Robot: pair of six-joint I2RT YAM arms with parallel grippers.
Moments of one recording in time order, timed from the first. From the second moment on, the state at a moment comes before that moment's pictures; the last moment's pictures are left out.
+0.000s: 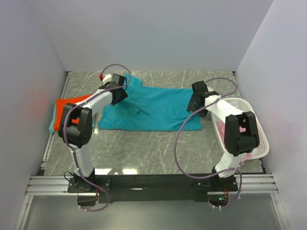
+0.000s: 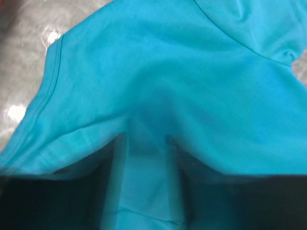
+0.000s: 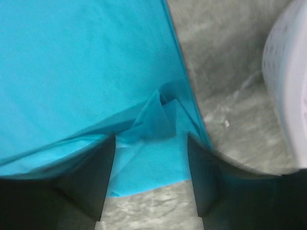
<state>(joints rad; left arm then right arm) -0.32 1.89 1.38 -0.41 -0.40 -0.82 0.22 1.72 1.19 -0.59 0.23 0.62</state>
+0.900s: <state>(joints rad) -0.31 1.64 0.98 -0.31 -0.26 -0.92 0.38 1.75 1.17 -0.52 0.13 0.57</state>
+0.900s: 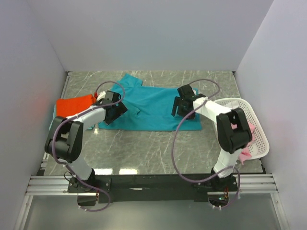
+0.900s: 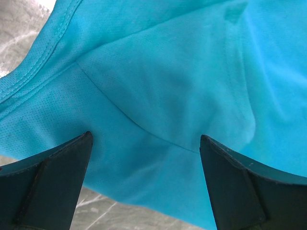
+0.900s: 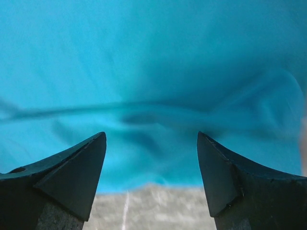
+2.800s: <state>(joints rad) -0.31 1.21 0.52 -0.25 -0.26 -1.18 0.34 1.22 0.52 -0.27 -0.01 0.73</state>
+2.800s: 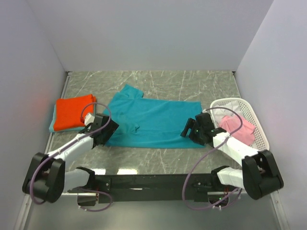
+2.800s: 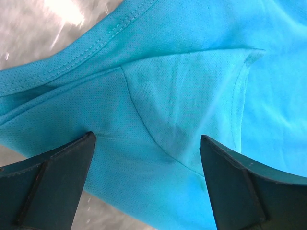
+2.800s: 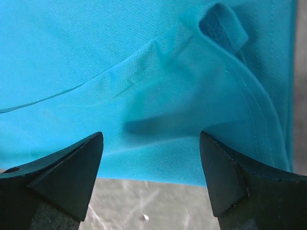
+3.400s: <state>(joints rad) -0.54 0.96 0.57 -0.68 -0.36 -1.35 0.34 0.98 0.56 -0.52 0.05 0.69</state>
